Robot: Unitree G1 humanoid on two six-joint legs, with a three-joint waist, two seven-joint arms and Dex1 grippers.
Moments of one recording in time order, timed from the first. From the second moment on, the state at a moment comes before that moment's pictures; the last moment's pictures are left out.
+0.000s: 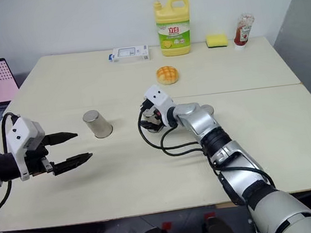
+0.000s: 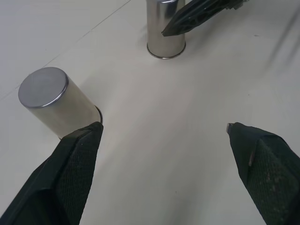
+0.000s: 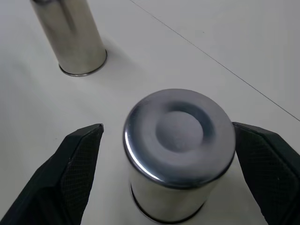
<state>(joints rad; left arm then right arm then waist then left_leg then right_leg) -0.09 1.07 0.40 -0.24 -0.51 0.63 -1.05 -1.08 -0.03 0.29 0.74 0.10 0.44 0.56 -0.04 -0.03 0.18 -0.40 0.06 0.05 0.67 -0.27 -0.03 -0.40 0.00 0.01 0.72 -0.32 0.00</state>
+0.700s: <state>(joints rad) -0.13 1.06 0.36 -0.25 -0.51 0.62 -1.04 -0.93 -0.18 0.21 0.22 0.14 0.71 0.59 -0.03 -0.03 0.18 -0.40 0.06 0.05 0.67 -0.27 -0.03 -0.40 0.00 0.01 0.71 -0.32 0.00</state>
